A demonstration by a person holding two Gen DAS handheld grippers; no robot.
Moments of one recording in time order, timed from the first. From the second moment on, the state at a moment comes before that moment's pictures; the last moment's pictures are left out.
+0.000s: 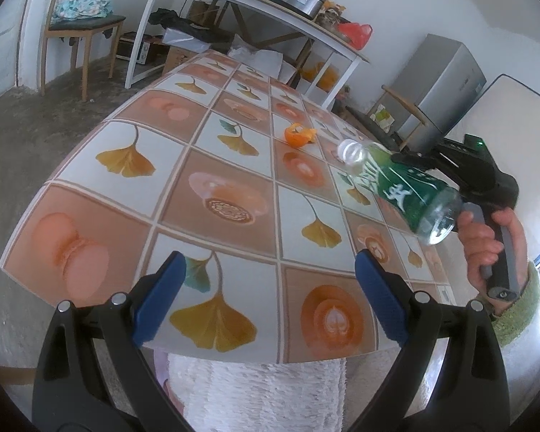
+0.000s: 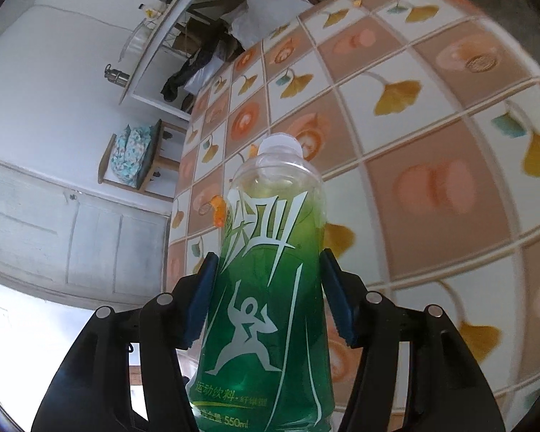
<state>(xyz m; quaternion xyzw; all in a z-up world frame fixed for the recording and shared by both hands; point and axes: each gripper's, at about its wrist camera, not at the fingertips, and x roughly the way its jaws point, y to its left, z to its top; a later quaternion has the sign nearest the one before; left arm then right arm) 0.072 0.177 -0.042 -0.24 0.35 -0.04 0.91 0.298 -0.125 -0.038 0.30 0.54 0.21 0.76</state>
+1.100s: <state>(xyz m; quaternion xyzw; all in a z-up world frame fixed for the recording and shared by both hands) 0.292 0.171 0.012 -0.17 0.39 -0.12 0.90 0.277 -0.164 -0.065 0.21 0.55 0.30 0.75</state>
